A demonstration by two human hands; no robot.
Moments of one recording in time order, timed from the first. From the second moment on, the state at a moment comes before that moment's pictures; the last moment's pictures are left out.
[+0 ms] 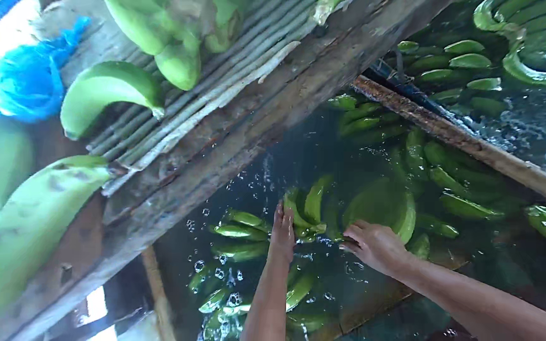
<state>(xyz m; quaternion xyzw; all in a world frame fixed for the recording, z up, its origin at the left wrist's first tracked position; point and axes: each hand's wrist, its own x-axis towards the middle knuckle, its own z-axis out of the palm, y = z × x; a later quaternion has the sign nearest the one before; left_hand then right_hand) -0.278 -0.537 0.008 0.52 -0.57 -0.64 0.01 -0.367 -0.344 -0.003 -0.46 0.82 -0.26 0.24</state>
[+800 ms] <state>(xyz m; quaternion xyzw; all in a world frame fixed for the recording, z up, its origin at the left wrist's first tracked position) -0.497 -0.553 -0.033 0.23 -0.90 -0.37 -0.10 -0.359 -0.323 -0.025 -0.52 0.78 -0.24 0.25</state>
